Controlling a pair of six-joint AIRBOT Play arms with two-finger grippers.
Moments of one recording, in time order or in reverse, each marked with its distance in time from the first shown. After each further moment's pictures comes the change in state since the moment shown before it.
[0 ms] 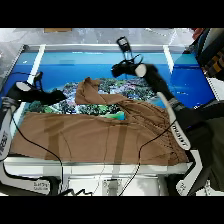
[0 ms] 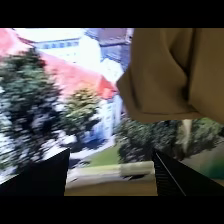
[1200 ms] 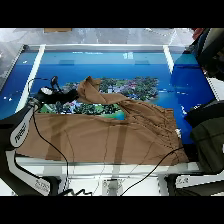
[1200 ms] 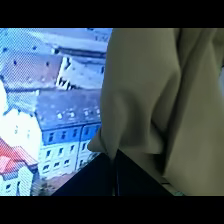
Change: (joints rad) left arm -0.134 -0.151 0.002 -0.215 0.323 0.002; right arm -0.795 0.280 -0.023 -0.044 0.538 0.001
